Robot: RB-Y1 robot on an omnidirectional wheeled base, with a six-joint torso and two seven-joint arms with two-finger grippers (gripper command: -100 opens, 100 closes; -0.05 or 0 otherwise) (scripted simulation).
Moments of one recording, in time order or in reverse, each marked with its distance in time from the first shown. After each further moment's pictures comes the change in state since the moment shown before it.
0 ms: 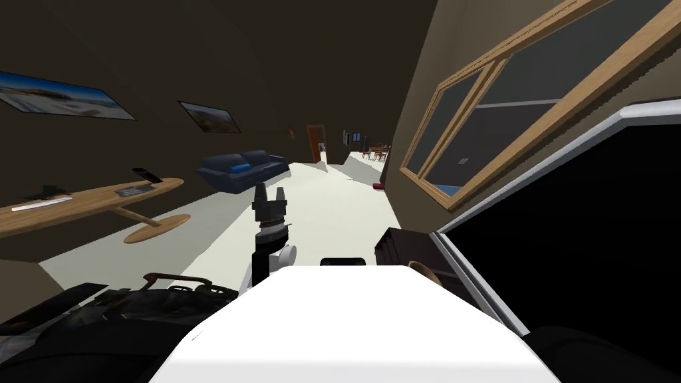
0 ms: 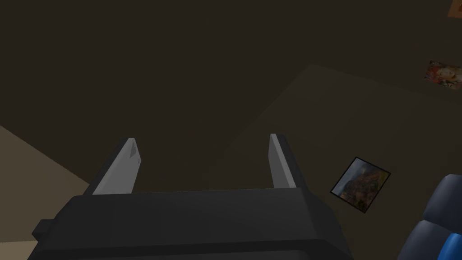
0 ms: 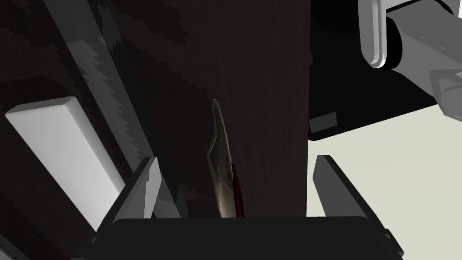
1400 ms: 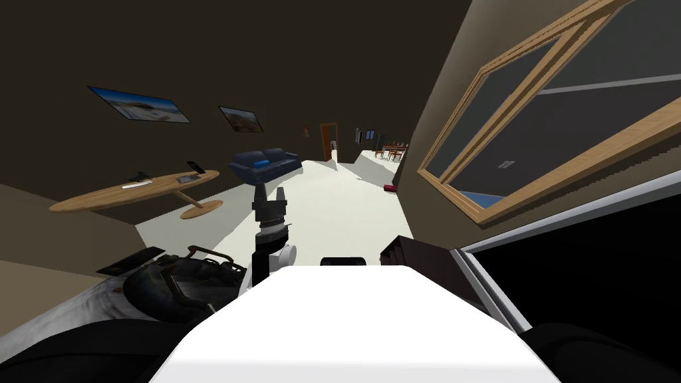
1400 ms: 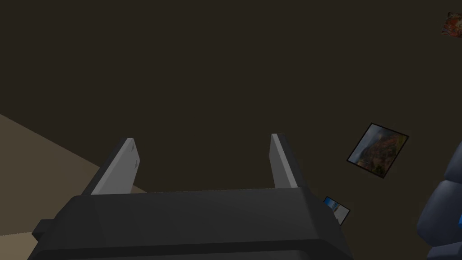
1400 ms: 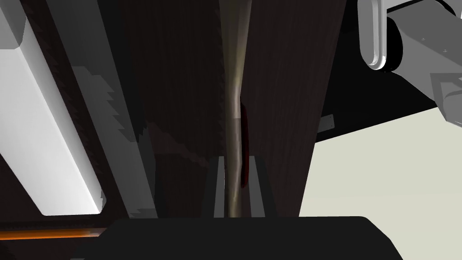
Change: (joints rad) left arm 0.000 0.000 0.000 0.000 0.000 0.000 0.000; right arm -0.089 0.069 0.053 0.076 0.013 0.001 0.028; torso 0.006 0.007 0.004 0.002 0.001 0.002
